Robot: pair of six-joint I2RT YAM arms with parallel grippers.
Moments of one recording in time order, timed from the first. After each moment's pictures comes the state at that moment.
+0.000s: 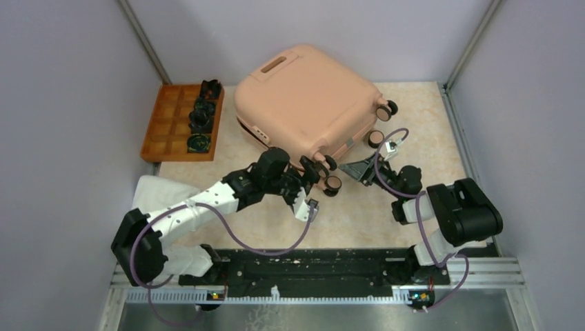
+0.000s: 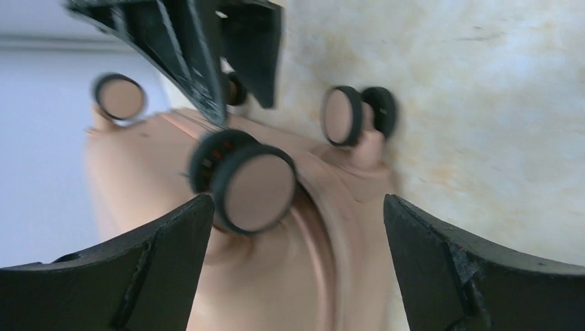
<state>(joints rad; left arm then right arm) -0.81 1.26 0.90 -0.30 0.45 1.42 0.22 1.52 0.25 1.30 -0.63 1.01</state>
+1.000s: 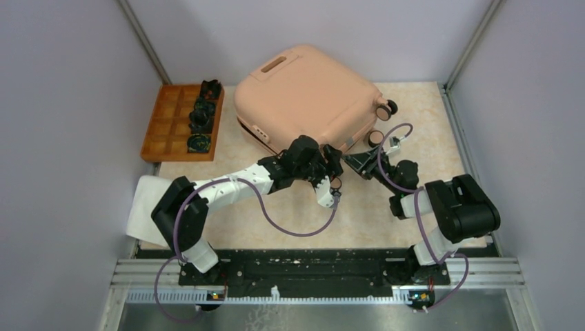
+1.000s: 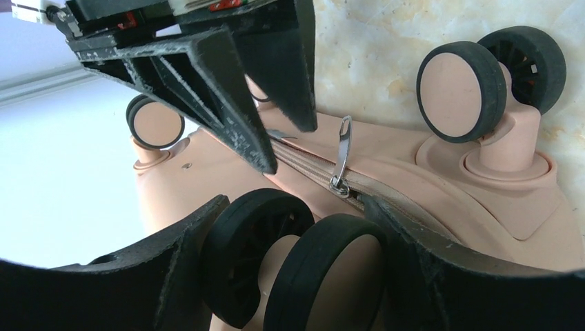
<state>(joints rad) -0.86 1.62 1.12 -0.11 0.28 1.73 0.23 1.59 0.32 1.26 -0.49 1.17</state>
